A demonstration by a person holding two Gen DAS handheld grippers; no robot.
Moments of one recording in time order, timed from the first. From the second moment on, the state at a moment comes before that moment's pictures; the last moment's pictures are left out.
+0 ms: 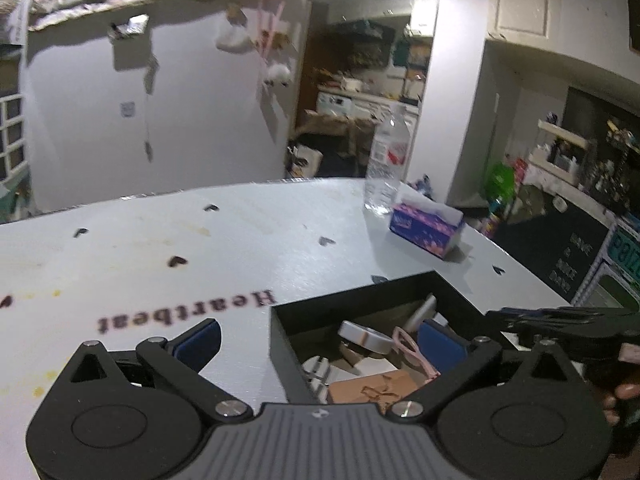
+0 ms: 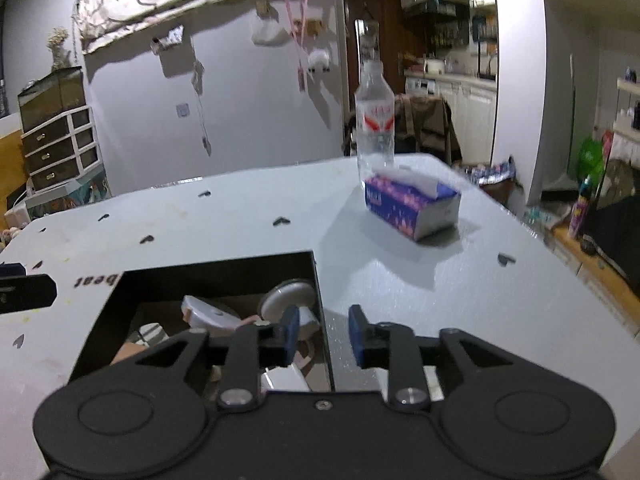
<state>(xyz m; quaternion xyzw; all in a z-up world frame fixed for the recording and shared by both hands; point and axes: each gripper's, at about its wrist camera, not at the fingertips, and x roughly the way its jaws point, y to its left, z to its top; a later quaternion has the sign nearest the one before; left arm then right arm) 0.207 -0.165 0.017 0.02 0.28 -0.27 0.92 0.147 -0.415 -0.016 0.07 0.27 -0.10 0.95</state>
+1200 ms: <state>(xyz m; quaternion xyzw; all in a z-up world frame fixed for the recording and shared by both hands) 0.064 -0.121 -0.012 0.02 0.20 -0.17 0.97 0.000 -0.371 -0.020 0.01 0.15 -0.10 0.98</state>
